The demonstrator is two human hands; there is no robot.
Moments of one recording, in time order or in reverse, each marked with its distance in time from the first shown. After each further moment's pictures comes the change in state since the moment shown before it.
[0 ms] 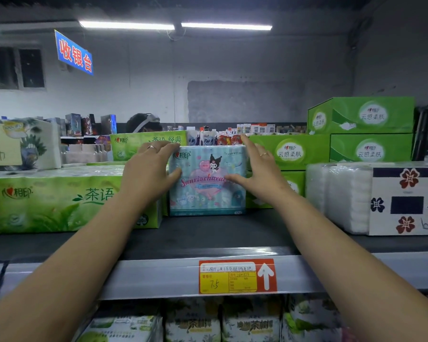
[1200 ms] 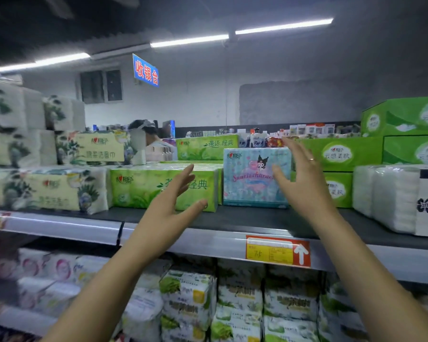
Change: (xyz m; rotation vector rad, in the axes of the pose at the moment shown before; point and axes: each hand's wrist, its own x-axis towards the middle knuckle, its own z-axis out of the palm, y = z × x) left_hand -0.144 0.012 -0.105 -0.756 -0.110 -0.259; right_hand -0.067 -0.067 -0.034 0.299 0.183 -0.055
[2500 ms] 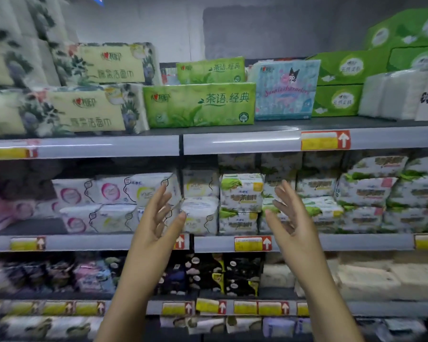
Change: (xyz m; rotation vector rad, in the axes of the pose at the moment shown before) left_hand -0.192 -0.097 -0.110 -0.373 -0.028 -0.384; right_hand -0.264 -0.164 0.095 0.464 -0.085 0.588
